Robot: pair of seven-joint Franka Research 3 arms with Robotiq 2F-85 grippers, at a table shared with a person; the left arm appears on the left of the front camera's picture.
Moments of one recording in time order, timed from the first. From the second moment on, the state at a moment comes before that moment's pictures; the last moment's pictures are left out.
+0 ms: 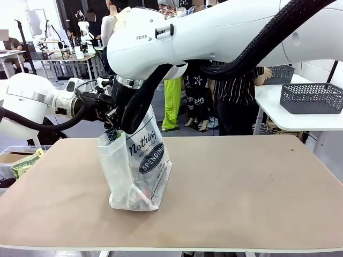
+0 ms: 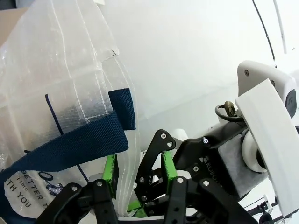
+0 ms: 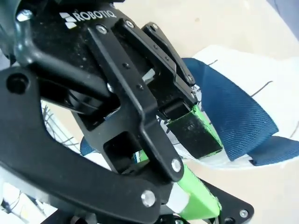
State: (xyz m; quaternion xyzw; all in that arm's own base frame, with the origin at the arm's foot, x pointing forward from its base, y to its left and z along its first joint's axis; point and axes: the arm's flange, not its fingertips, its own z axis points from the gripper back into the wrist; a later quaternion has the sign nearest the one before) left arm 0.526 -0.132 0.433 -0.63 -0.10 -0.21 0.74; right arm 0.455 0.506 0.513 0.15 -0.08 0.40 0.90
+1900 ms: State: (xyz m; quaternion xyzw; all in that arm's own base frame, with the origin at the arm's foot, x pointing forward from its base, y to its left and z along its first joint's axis) left arm 0.541 -0.175 0.440 -0.58 -0.05 -0.20 0.79; right arm 0.454 0.486 0.509 0.11 -0.12 0.38 0.91
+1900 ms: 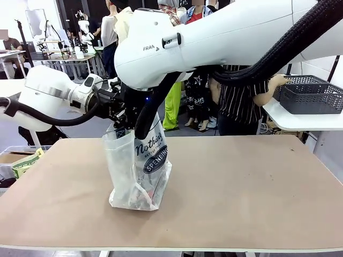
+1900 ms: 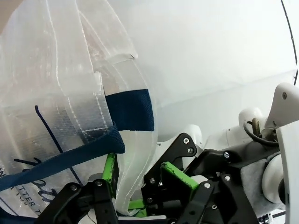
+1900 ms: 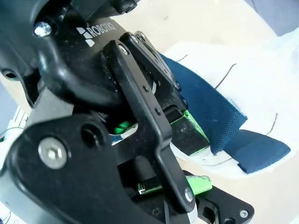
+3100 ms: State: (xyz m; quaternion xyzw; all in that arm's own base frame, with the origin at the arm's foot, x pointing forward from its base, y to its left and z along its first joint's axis) left arm 0.542 -0.212 0.427 -0.50 -0.09 -0.18 0.84; right arm 0.435 0.504 0.518 0.12 -0.14 0.39 0.90
